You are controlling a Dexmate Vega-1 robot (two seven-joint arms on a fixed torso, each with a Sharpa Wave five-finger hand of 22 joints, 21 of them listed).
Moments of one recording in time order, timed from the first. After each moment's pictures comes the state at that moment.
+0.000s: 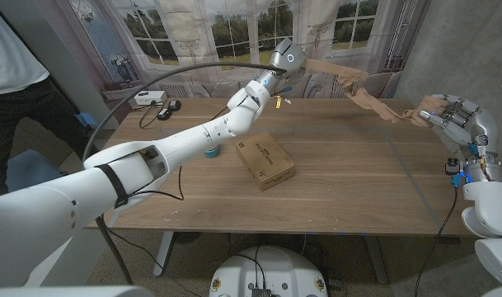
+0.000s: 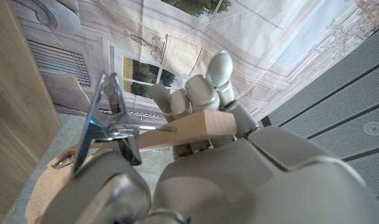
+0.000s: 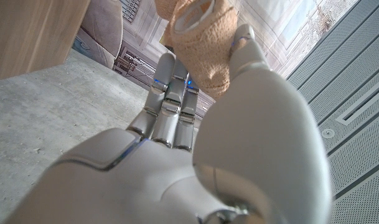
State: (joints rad) left arm 0.14 0.29 1.13 -1.20 1.50 0.48 0.42; left_hand 0.20 0.09 0.70 0.09 0.46 0.62 0.06 1.38 0.68 0.96 -0.13 1.58 1.25 1.22 -0.20 1.52 1.14 0.88 -0.11 1.55 0.68; right arm -1.56 -0.53 0.35 -1.91 0.32 0.45 -0.25; right_hand 1.28 -0.10 0.17 -0.13 0.22 0.91 -0.15 0.36 0.41 0.77 0.11 0.59 0.59 0.95 0.07 0.32 1.11 0.43 -0.04 1.42 0.18
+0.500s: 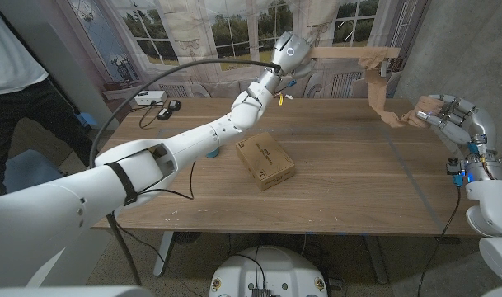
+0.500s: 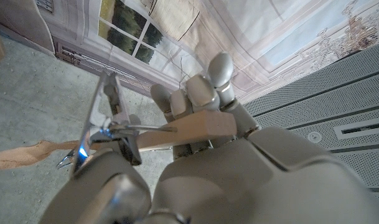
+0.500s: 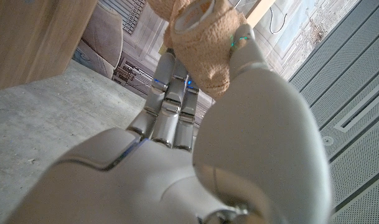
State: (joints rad) left arm 0.13 0.24 1.14 -1.14 1.23 0.41 0.70; left_hand 0.20 0.09 0.70 0.09 0.46 0.62 0.06 1.38 0.69 0.96 -0.13 1.58 1.25 1.23 -0.19 1.52 1.14 0.88 -0.12 1.55 0.70; right arm -1.57 -0.54 0.37 -1.92 0.35 0.42 -0.17; right_hand 1.28 -0.10 0.17 -0.13 0.22 0.91 -0.15 0.35 0.41 0.77 0.11 0.58 0.59 0.95 0.07 0.32 1.11 0.43 -0.04 1.42 0.18
